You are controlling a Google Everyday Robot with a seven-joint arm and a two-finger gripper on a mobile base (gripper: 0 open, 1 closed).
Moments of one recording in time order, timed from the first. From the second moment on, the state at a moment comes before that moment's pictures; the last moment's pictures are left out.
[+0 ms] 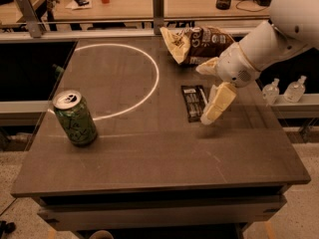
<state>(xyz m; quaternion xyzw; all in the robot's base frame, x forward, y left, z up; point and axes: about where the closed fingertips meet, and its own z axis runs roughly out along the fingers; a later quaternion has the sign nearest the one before) 0.549 -0.119 0.853 -0.64 0.70 0.20 0.25</state>
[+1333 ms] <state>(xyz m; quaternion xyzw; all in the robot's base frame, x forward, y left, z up) 0.559 -0.099 0.825 -0.66 0.67 0.23 0.22</state>
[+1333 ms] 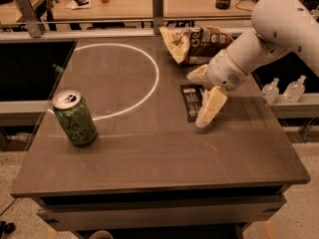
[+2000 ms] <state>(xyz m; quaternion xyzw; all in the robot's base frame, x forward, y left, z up) 0.560 -0.109 0.816 -0.66 0.68 0.24 0.22</state>
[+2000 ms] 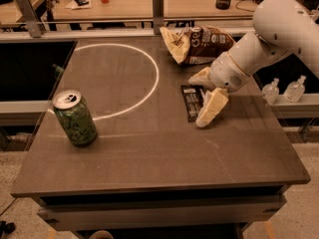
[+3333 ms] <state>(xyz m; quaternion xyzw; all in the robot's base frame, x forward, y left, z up) 0.559 -0.111 0.824 -0.66 0.67 0.24 0.22</state>
